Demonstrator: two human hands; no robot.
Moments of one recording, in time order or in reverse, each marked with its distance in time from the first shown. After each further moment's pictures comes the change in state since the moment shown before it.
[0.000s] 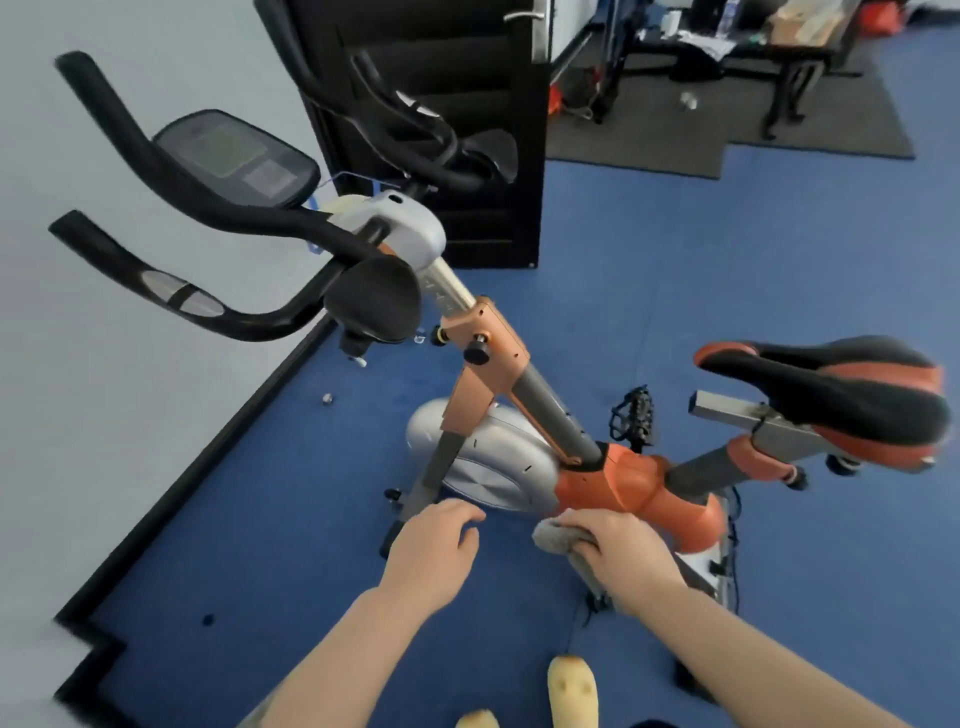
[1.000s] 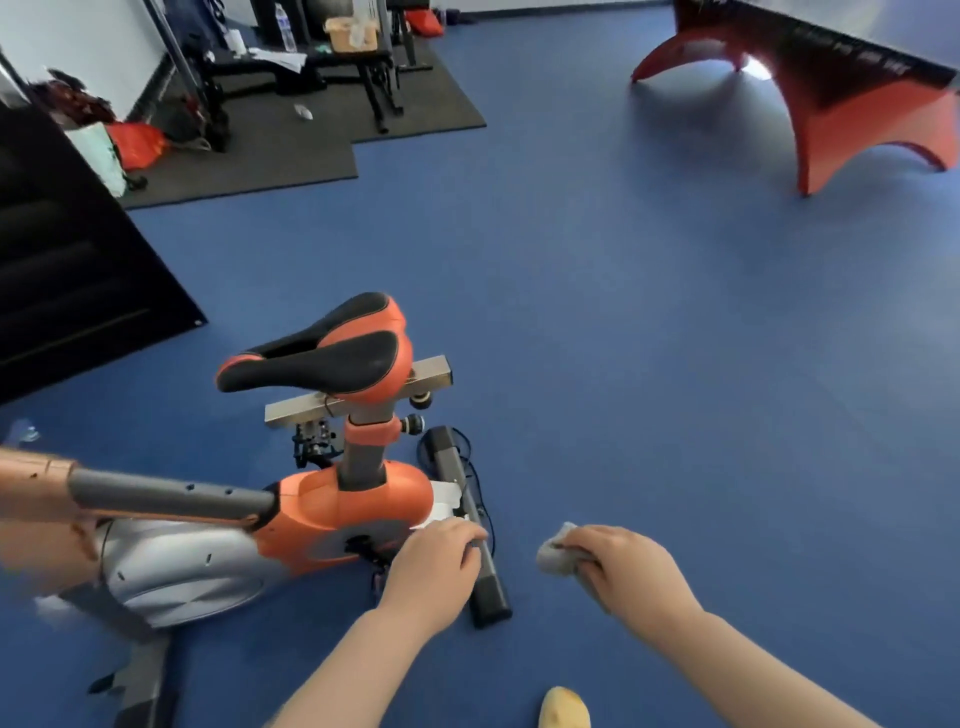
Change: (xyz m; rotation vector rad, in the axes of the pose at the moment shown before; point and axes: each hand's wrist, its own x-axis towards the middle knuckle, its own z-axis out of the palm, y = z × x) left_hand -0.017 0.327 0.246 0.124 -0.373 0.625; right_hand -0.291 0.298 -0.066 0.043 0.279 0.527
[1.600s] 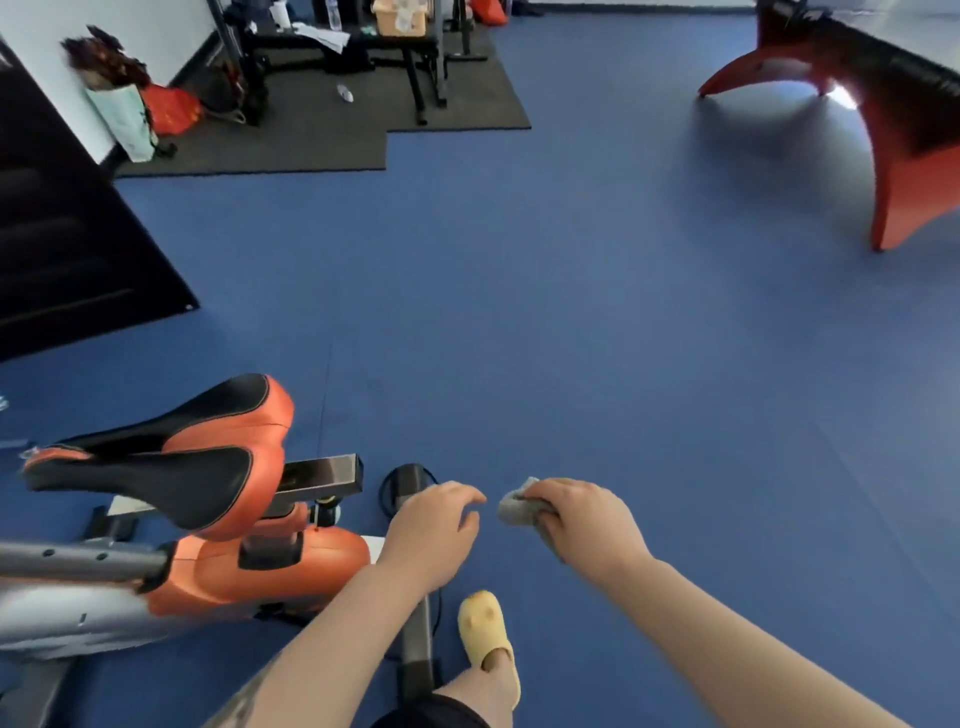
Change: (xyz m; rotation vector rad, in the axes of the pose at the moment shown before) left_hand 0.248 0.081 0.005 0.002 0.060 -0.092; right_hand 0.227 0.112 -0.123 -0.041 0.012 -0.139
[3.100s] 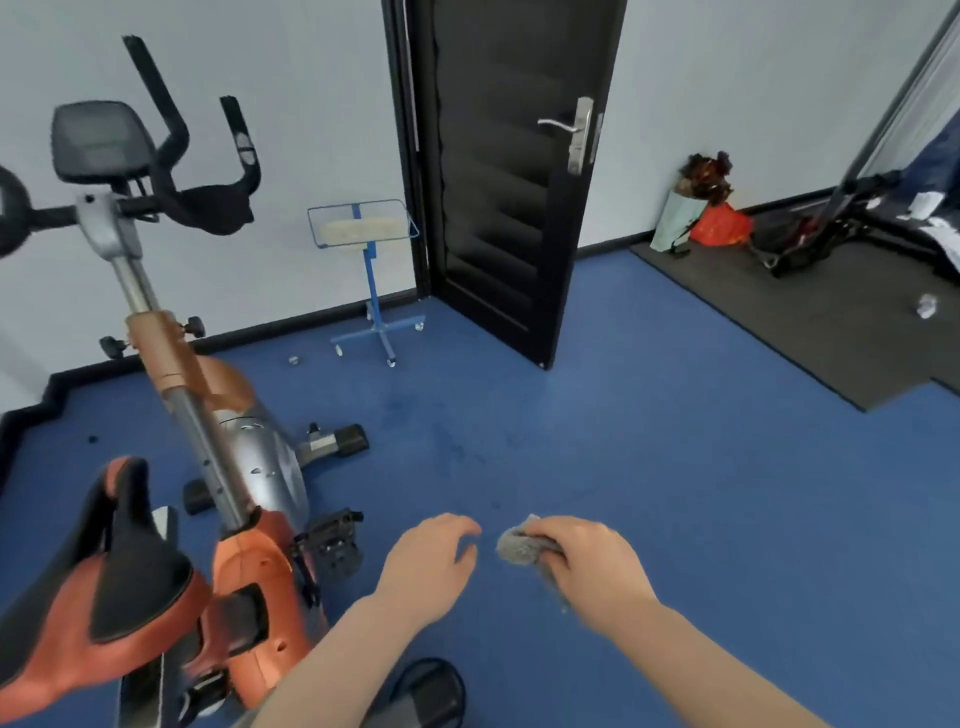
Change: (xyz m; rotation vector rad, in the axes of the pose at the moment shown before) left_hand 0.331 -0.096 -0.195 -0.229 0.700 -1.025; right_hand 0.580 -0.140 -0.153 -0.136 -0.451 -1.090
